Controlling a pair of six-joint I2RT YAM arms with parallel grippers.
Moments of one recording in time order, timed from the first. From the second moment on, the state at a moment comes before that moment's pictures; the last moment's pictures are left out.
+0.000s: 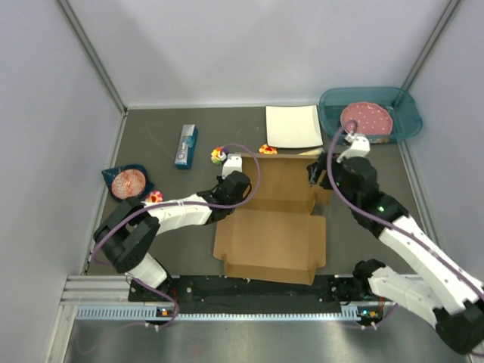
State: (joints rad) left arm -0.80 1.58 0.80 0.05 -0.54 -0.50; right arm 0.54 0.96 0.80 -0.26 0.27 0.49
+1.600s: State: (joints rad) left arm -0.82 1.57 0.81 -0.02 -0.58 -0.54; right arm 0.53 0.80 0.65 -0.42 0.34 0.46
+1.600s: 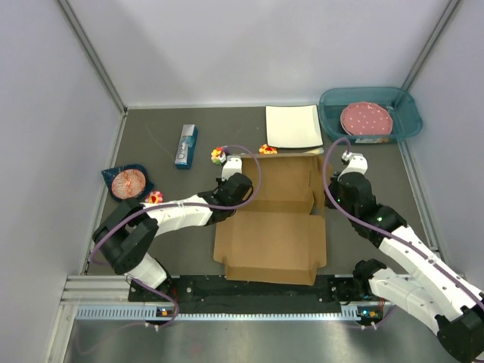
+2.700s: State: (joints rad) left arm -0.86 1.58 0.82 -0.02 -0.66 -0.53; right arm 0.60 0.90 0.62 -0.32 0.12 0.46
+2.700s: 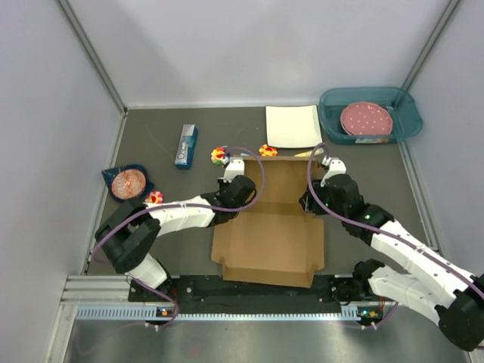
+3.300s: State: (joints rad) left arm -0.86 1.58 0.82 -0.02 -0.66 -0.52; right arm 0.59 0.63 0.77 -0.46 0.36 0.41
